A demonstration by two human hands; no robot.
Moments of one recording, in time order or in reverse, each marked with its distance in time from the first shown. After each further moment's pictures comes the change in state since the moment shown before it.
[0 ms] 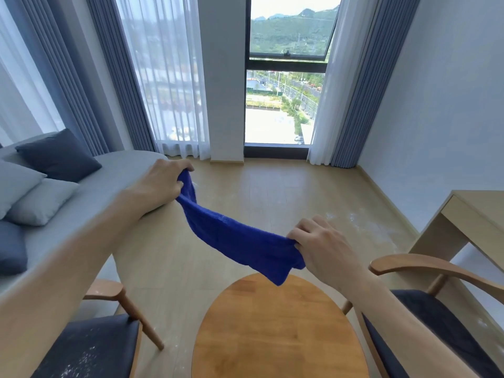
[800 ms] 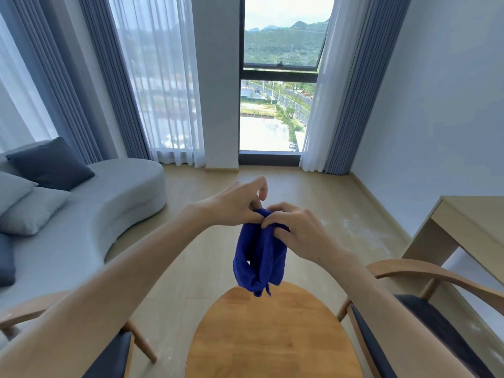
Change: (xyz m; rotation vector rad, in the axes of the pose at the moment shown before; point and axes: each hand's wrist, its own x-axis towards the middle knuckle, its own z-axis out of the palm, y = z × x) left_hand 0.004 0.130 0.027 -0.424 -0.336 0.331; right_hand 0.040 0.006 -0.013 0.466 -0.002 -0.040
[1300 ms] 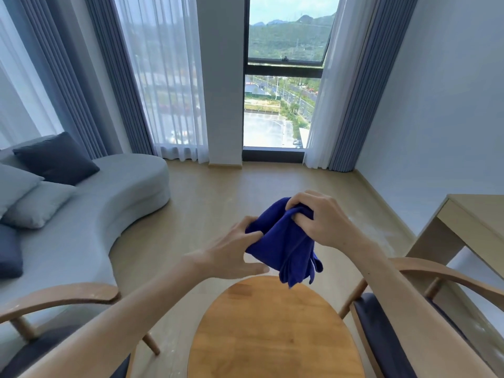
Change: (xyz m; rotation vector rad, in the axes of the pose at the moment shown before) left_hand -0.057 -0.015 0.070 0.102 0.052 0.089; right_hand -0.002 0.024 -0.020 0.046 0.100 0.089
